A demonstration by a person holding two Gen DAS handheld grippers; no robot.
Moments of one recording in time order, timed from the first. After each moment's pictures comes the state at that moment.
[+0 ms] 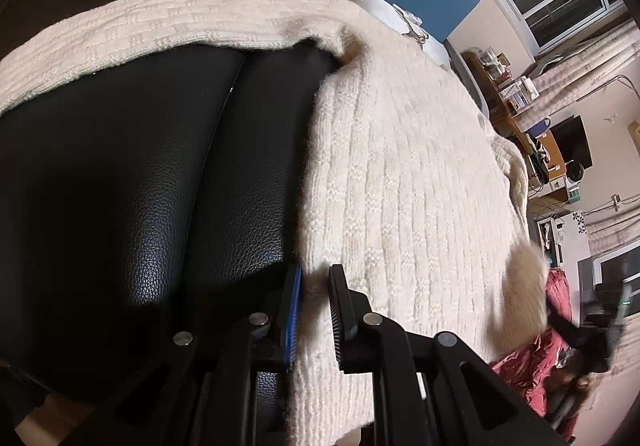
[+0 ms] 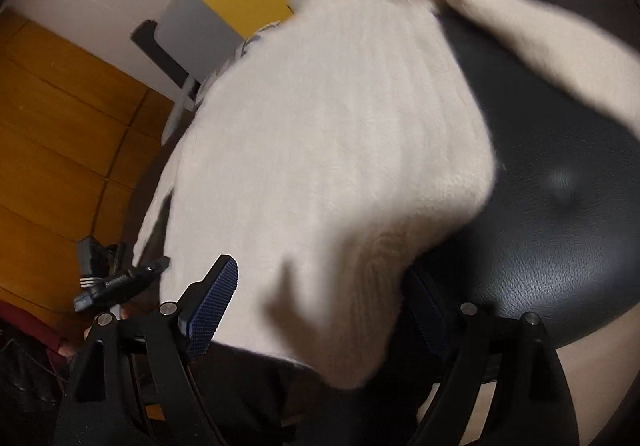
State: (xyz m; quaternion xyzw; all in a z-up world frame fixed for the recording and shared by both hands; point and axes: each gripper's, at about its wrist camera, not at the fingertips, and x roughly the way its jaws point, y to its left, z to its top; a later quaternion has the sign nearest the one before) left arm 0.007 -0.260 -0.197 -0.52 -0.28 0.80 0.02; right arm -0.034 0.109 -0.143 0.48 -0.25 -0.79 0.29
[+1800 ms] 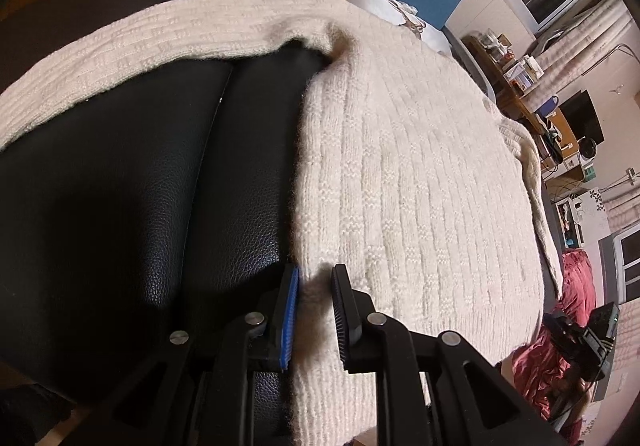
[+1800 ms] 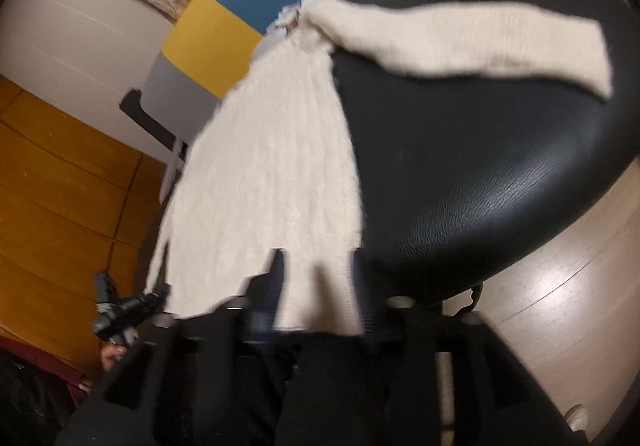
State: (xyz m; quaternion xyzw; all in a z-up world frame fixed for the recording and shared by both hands) left arm -0.001 -0.248 -0.194 -0.53 -0.23 0.81 0.01; right arm 0.006 0.222 -0.176 0.48 -0.31 -0.80 0.18
